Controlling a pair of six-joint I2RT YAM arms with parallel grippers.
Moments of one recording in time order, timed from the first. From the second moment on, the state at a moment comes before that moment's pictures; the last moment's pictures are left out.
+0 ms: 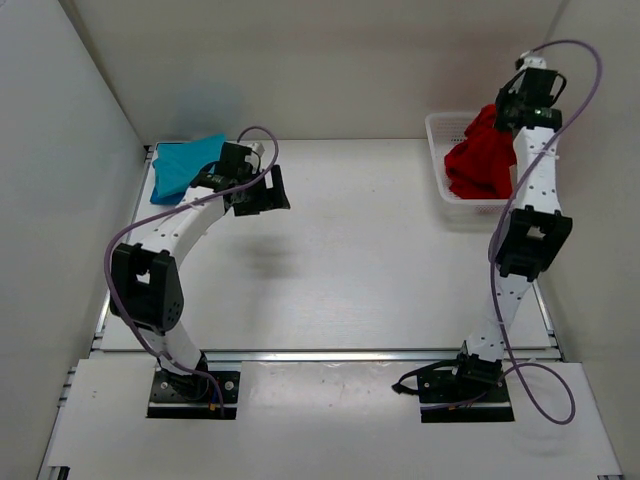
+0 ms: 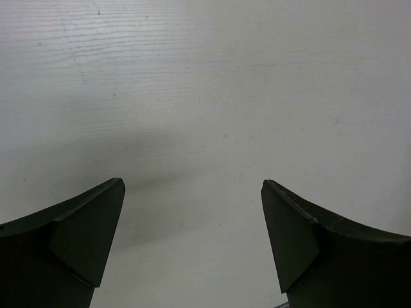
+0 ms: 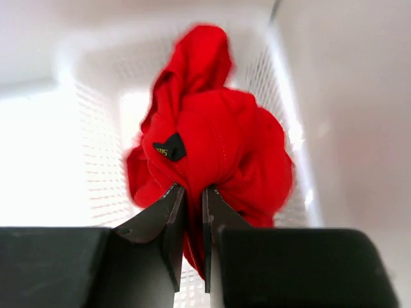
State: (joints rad) left arm -0.30 1.70 1.40 -0.55 0.16 -0.39; right arm -0.22 2.22 2.34 -0.68 -0.01 -0.06
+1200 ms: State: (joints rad) left arm -0.23 1.38 1.08 -0.54 0.07 -0.47; right arm 0.05 1.06 0.85 -0.27 -0.40 0.37
